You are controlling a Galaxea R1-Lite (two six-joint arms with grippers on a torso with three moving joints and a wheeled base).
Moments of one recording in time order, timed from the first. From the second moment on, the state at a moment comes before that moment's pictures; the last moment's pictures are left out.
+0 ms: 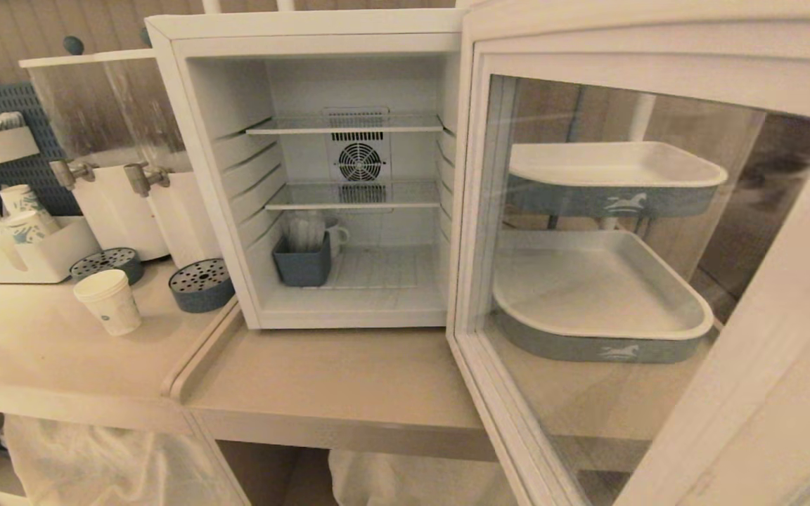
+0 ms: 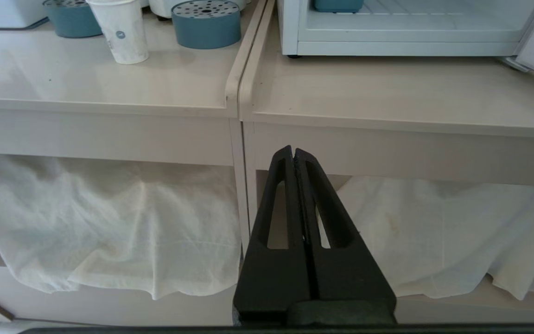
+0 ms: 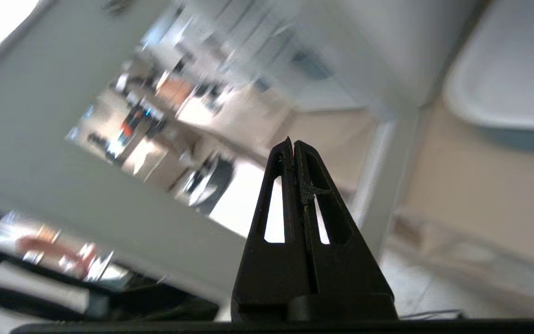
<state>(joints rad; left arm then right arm) 0.00 0.00 -0.01 0.00 0.00 -0.01 -0.67 1.10 -0.86 0.05 1.52 0.48</state>
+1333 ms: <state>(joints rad) 0.00 0.00 -0.01 0.00 0.00 -0.02 -0.40 1.12 -1.00 -0.30 1.50 0.86</state>
